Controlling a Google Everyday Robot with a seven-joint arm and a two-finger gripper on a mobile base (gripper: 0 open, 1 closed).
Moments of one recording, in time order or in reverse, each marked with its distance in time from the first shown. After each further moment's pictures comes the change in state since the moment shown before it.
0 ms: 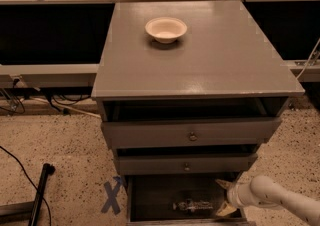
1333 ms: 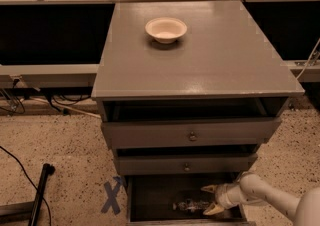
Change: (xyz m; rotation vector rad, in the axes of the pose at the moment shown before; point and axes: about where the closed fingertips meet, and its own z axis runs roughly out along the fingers) arm -0.023 0.019 0.055 -0.137 -0.142 -0.042
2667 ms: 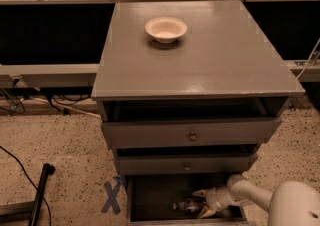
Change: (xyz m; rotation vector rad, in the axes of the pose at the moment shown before) arm 0.013 0.011 0.066 -0.083 -0.002 -0.054
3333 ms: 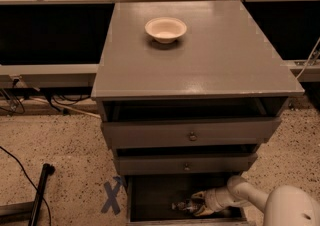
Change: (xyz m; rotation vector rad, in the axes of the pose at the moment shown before) arm 0.005 0.002 0.019 -0.011 -0.046 0.022
